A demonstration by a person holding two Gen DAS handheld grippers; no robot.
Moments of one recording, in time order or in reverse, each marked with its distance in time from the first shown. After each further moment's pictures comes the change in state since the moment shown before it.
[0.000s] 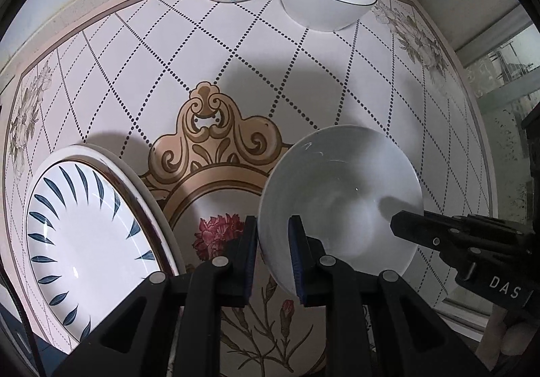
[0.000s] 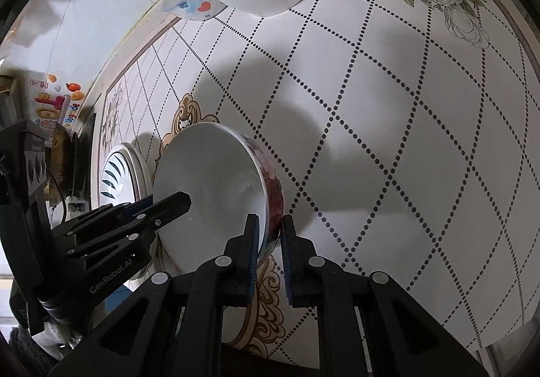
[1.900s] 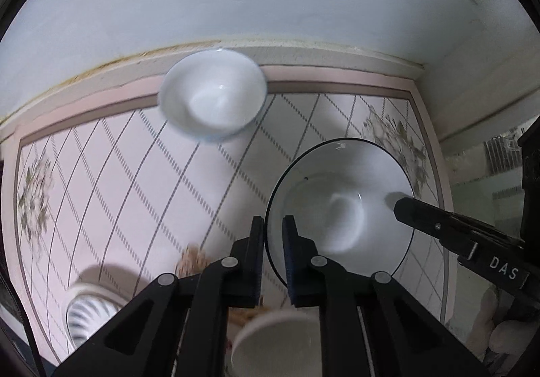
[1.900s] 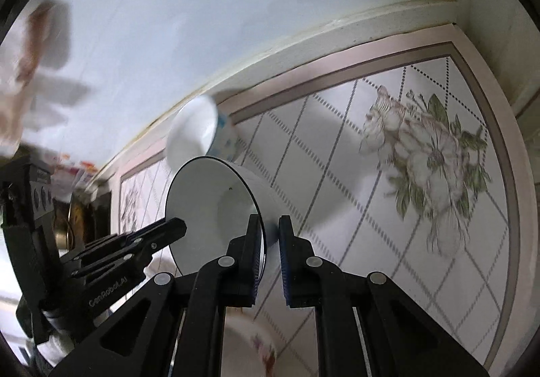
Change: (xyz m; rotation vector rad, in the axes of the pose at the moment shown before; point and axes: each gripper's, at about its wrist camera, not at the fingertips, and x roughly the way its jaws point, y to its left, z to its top) left arm -0.066 -0.016 0.140 -0.065 -0.109 -0.032; right arm -0.079 0.004 0.151 -0.016 -0.172 0.049
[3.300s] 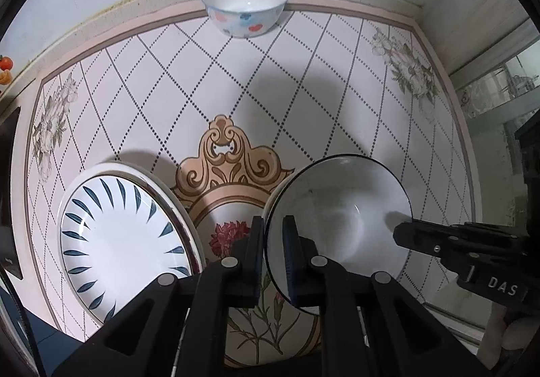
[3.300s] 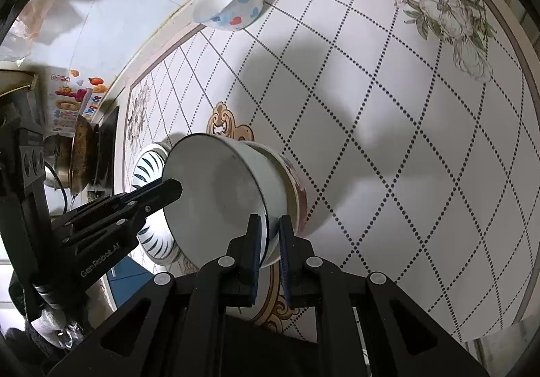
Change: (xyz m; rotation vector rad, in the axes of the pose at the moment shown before) left arm -0.001 0.014 -0.113 0.018 0.098 0.070; right arm 0.015 0.009 -0.134 -0.005 0.227 0.014
